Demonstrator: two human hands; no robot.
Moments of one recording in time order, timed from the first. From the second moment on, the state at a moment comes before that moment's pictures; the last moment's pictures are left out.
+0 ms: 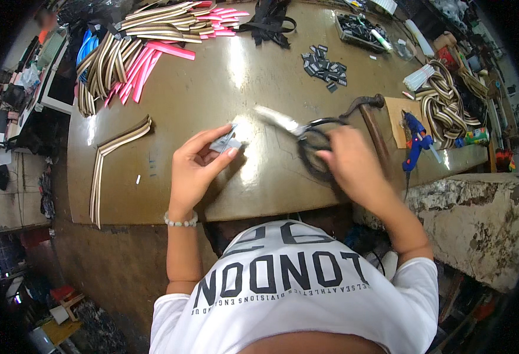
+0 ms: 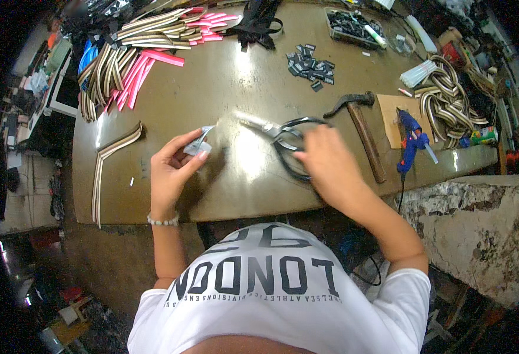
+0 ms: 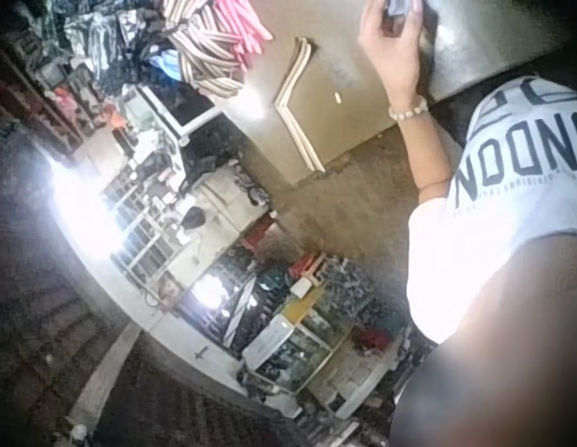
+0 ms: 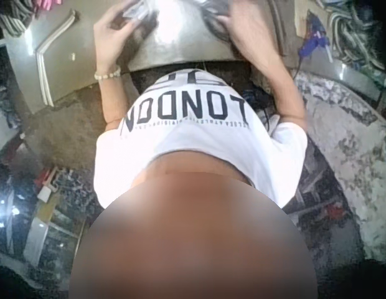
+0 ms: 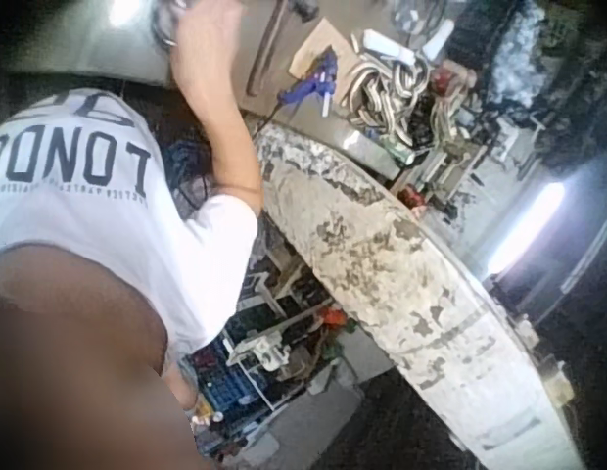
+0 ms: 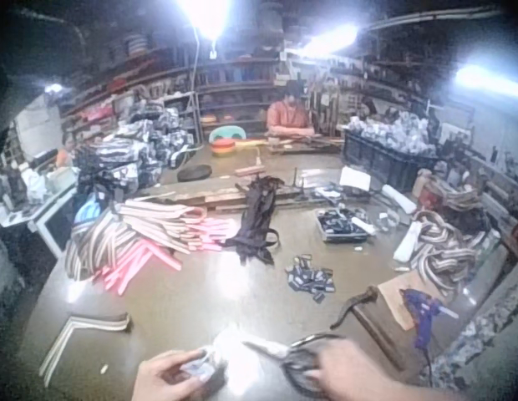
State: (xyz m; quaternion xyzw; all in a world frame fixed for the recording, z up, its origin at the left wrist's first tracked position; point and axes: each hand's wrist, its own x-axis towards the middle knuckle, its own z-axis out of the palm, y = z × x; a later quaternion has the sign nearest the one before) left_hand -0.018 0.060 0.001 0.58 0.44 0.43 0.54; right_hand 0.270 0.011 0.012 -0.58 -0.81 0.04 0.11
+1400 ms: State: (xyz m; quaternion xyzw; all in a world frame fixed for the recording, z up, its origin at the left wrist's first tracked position) left_hand 0.069 0.345 0.016 0.88 0.37 0.30 -0.03; right_hand 0.287 0.002 -0.047 -0.62 -0.57 0.26 0.48
